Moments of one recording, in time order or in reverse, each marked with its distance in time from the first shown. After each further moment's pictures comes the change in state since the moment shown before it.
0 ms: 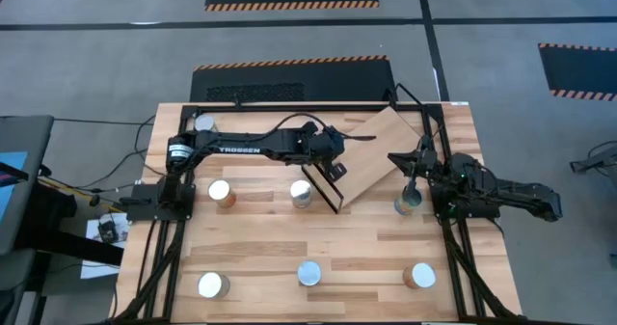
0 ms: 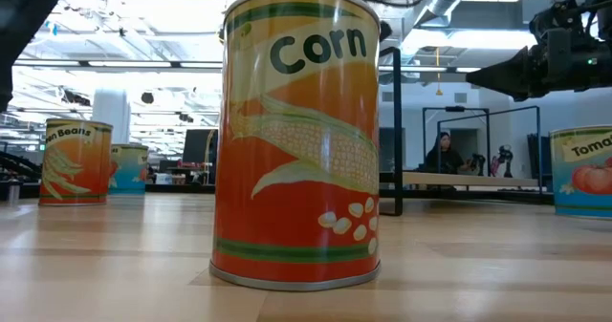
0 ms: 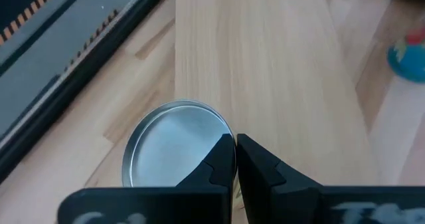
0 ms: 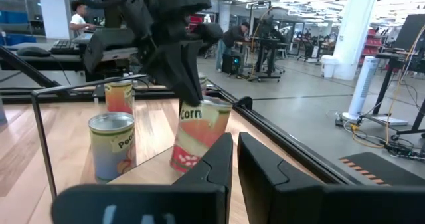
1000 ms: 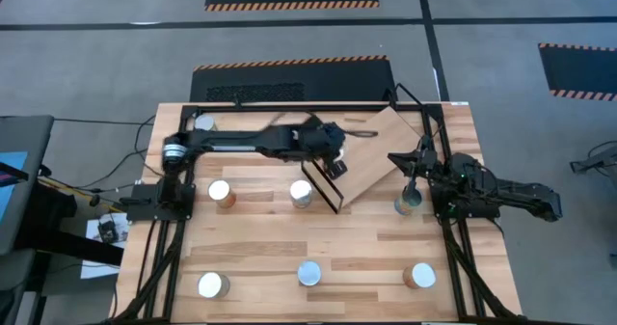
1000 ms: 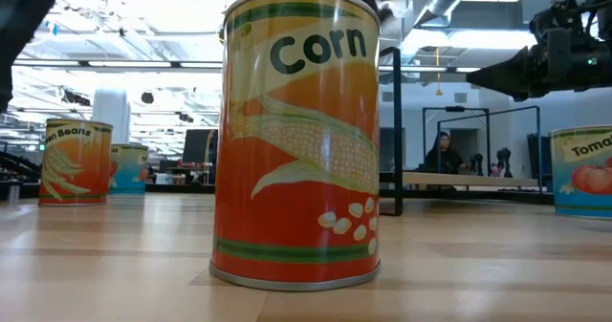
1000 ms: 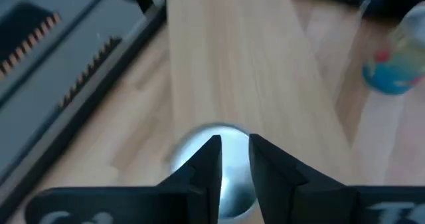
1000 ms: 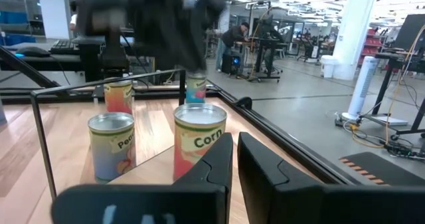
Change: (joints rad) left arm -0.004 -0.059 0.031 0.018 0.000 0.104; right arm 0.000 0.000 0.000 0.004 0.001 0.000
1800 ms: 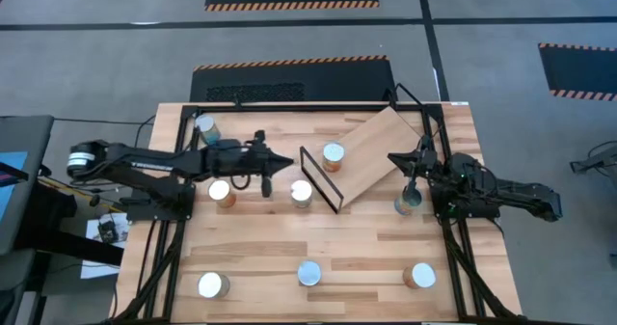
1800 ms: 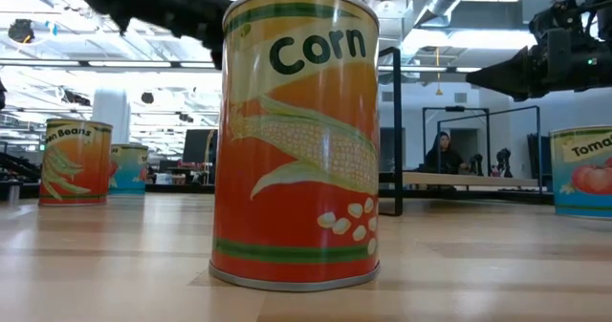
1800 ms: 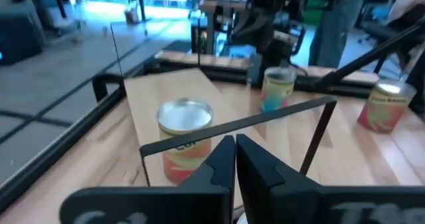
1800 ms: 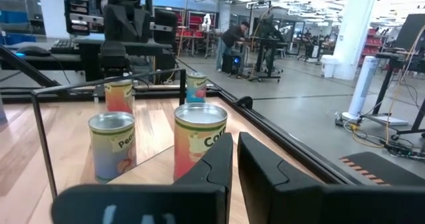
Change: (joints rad) left arm 0.017 -0.797 -1.231 1.039 0.297 0.159; right arm 0.000 0.001 0.000 -0.002 -0.001 0.000
